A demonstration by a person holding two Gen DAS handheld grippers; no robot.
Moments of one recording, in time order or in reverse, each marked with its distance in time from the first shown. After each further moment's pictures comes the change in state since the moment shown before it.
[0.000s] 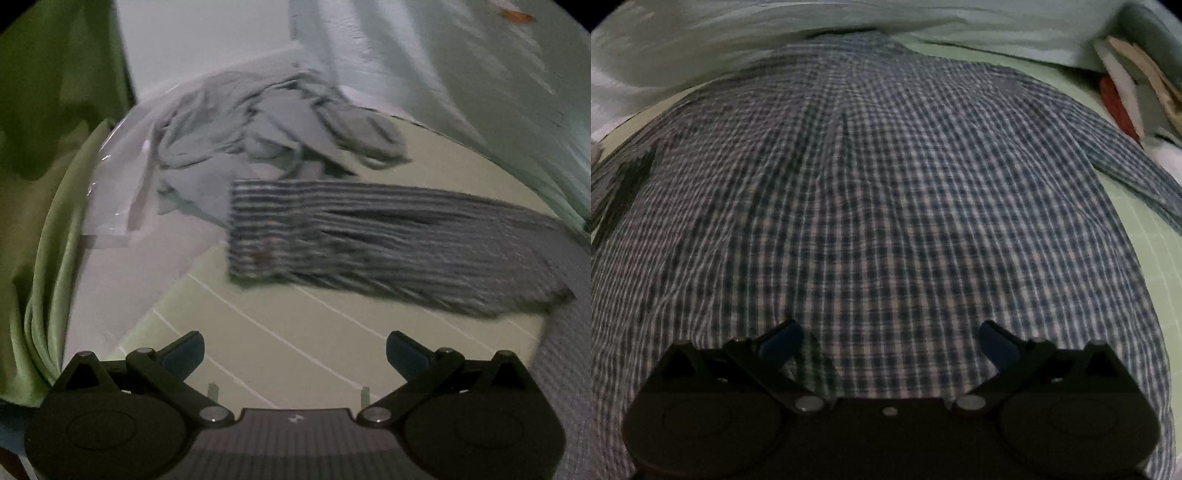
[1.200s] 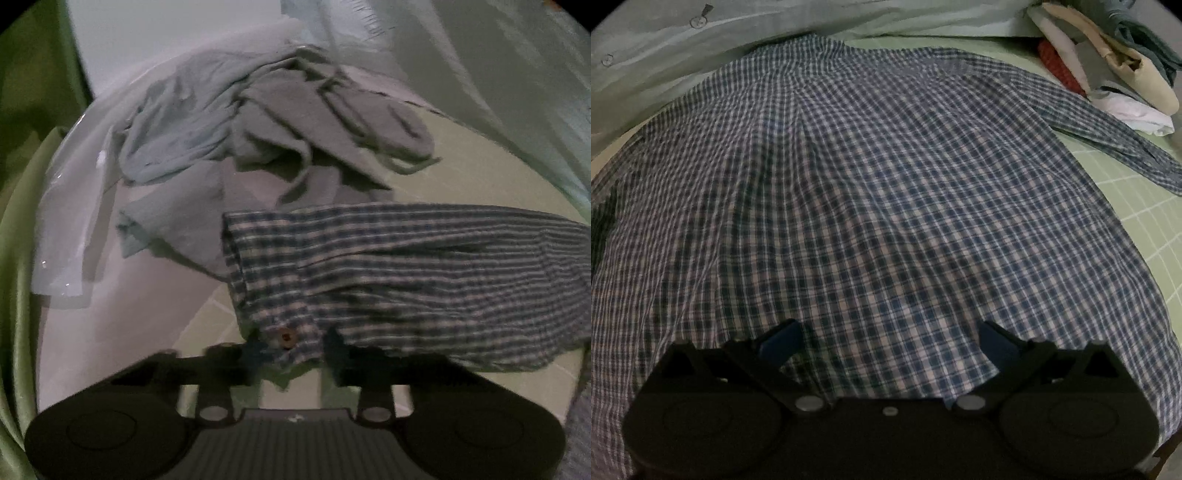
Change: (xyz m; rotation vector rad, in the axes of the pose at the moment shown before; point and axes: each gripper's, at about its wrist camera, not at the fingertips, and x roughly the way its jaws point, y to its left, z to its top) left arm 0.061 0.004 0.050 0.069 0.035 -0.042; right arm 0.000 0.011 -0.004 0.180 -0.009 -0.100
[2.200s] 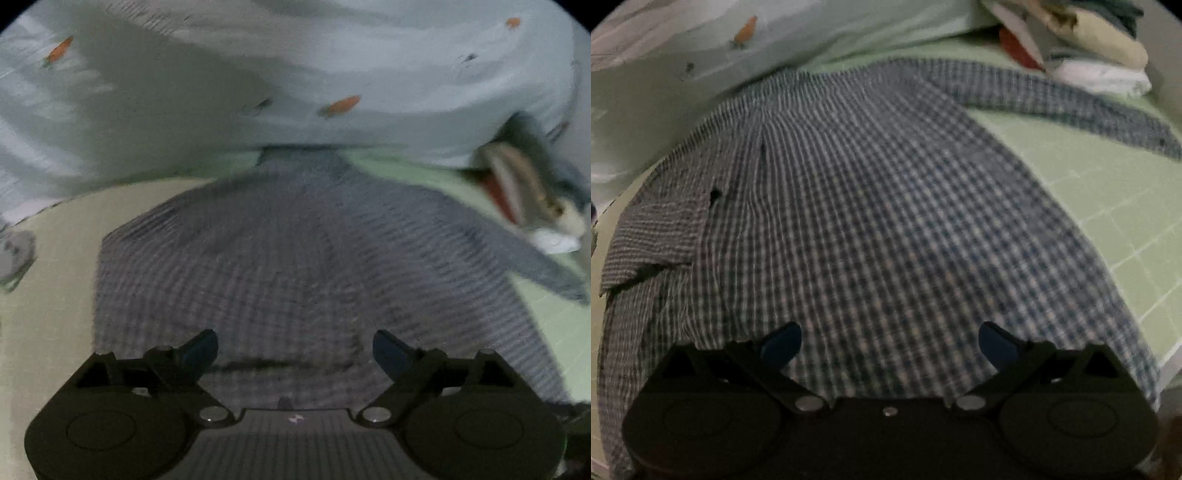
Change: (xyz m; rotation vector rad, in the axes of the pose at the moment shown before) left arm -0.150 -0.327 -0.126 0.566 -0.107 -0.412; right arm -0.035 -0.104 -0.028 0.064 -0.052 0.152
